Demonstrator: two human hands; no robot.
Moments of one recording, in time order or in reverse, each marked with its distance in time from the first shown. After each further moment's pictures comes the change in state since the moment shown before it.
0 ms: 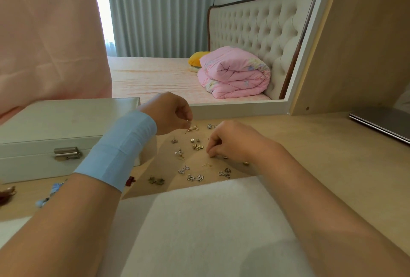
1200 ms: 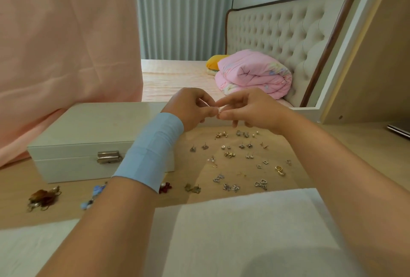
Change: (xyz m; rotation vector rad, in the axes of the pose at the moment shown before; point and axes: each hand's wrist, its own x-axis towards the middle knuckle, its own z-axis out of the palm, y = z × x) left_hand 0.003 -0.028 -0.013 -0.377 0.202 -0.058; right_hand 0.051 -0.028 -0.039 0.665 0.087 -0.109
